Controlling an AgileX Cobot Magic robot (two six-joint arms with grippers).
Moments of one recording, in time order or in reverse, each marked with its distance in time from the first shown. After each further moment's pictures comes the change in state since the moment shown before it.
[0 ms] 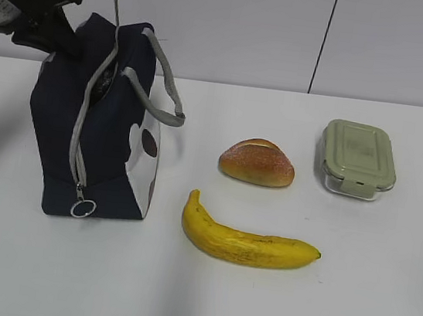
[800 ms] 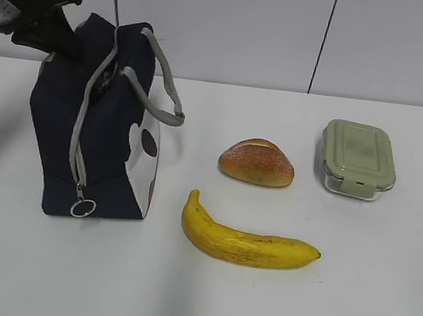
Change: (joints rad) left arm 0.000 0.000 0.000 0.006 -0.004 0.000; right arm 0.000 0.000 0.000 0.000 0.000 0.002
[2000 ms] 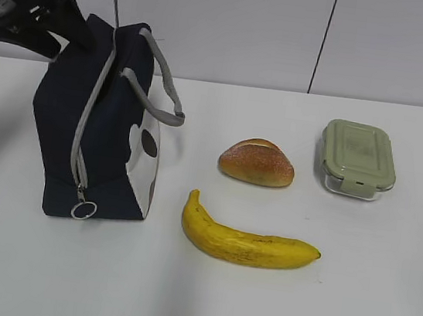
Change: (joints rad) left arm 0.000 -0.025 0.000 0.018 -0.005 -0.003; right arm 0.000 0.000 0.000 0.000 0.000 0.000
